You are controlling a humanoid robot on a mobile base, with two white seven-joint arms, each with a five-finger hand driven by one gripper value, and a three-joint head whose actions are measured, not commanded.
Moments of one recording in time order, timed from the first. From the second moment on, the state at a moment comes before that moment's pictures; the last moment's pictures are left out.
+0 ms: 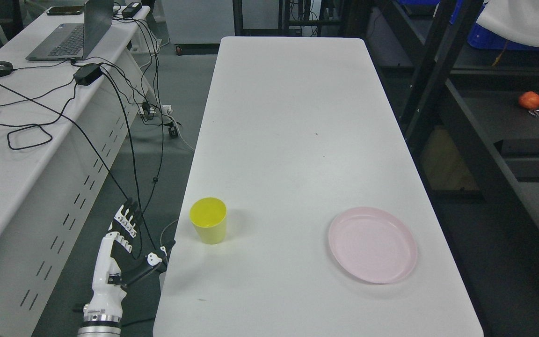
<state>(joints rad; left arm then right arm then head) 0.10 0.00 0.10 -1.77 0.13 -0.14 -0.03 0.00 0.00 0.00 -0.24 0.00 0.09 -0.12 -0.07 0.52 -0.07</state>
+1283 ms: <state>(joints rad) -0.13 0.00 0.01 -1.51 0.33 -0.13 -0.20 0.00 0.00 0.00 -0.24 0.00 0.09 -0.12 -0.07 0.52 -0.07</state>
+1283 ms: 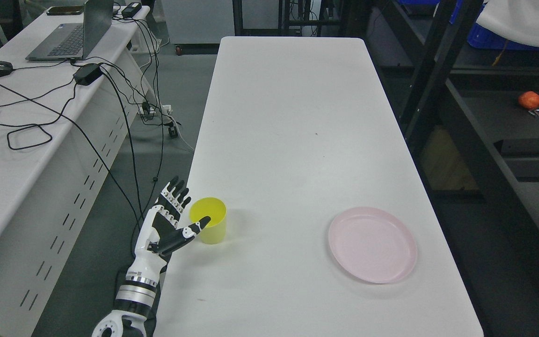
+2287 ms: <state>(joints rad) -0.23 0.00 -0.07 -1.33 0.34 -0.05 -0.28 0.00 0.00 0.00 -0.24 0.00 0.09 -0.12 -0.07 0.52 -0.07</state>
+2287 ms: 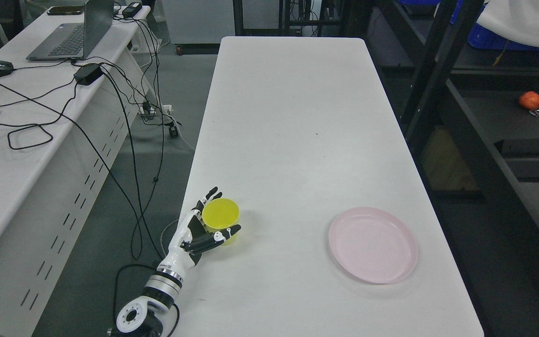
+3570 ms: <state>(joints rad) -0.09 0.00 -0.01 -1.53 0.45 -0.24 -0.29 0.00 0.00 0.00 -0.24 0.00 0.09 -0.12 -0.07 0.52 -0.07</state>
